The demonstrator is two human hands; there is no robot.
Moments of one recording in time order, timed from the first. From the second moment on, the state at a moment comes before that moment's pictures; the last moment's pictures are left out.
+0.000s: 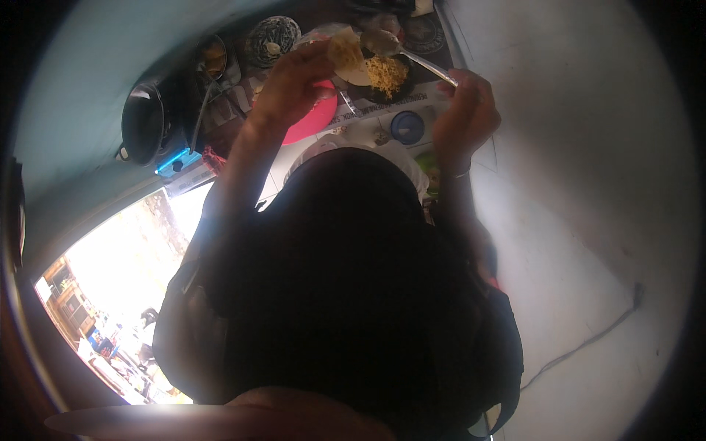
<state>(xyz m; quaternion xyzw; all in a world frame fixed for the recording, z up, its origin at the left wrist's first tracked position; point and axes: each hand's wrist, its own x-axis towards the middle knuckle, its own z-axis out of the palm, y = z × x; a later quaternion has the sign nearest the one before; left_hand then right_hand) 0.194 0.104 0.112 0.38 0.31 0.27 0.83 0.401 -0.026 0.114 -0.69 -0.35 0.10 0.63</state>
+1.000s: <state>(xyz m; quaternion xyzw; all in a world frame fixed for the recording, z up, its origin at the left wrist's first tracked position) 0.202 0.103 0.118 0.40 0.33 0.28 0.81 0.405 -0.025 0.151 -0.64 -0.49 0.04 0.59</state>
